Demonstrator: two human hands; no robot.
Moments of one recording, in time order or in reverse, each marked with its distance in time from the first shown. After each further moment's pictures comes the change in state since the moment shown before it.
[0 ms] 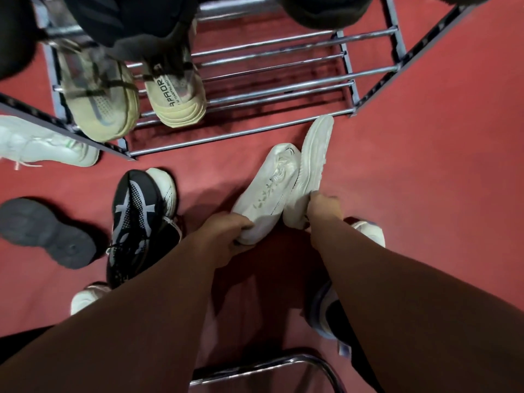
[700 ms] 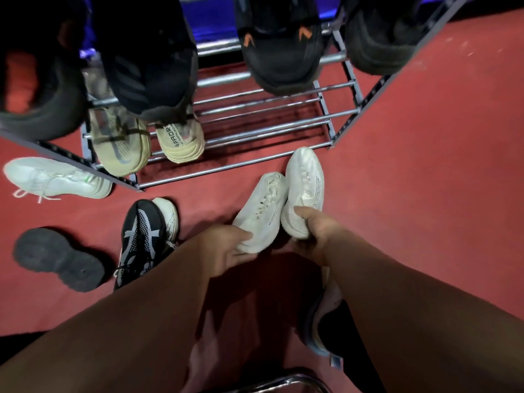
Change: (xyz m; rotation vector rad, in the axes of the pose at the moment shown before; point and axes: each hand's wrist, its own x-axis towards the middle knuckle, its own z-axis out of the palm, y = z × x) left_hand -0.061 0.029 0.013 0.073 -0.082 0.035; right_hand -0.045 -0.034 -0.040 0.092 -0.379 0.234
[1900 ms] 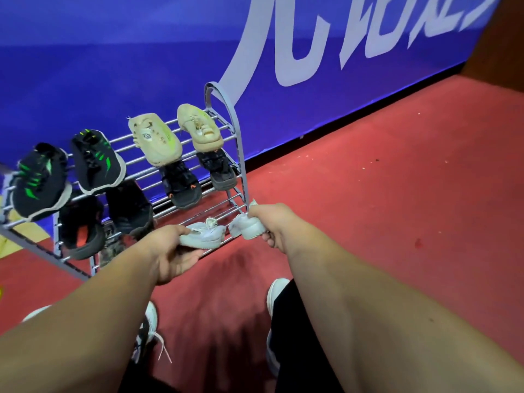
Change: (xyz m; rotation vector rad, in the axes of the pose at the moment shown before) left_hand -0.302 0.031 0.076 0.244 0.028 0.409; right_hand -0.313 -0.006 -0.125 -0.123 0.056 -0.716
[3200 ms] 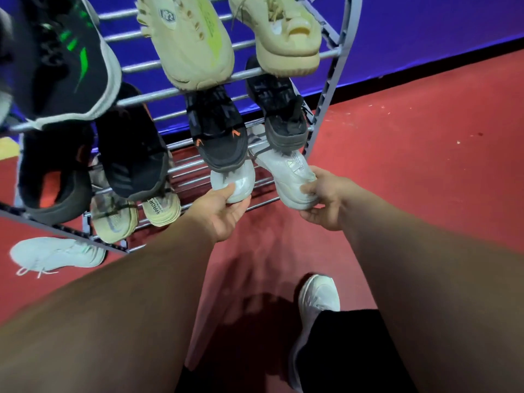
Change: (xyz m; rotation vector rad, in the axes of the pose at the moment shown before) left_hand 0.232 0.010 0.001 -0.793 -0.092 -0.047; right_hand 0.218 0.011 0.058 0.133 -0.091 0.282
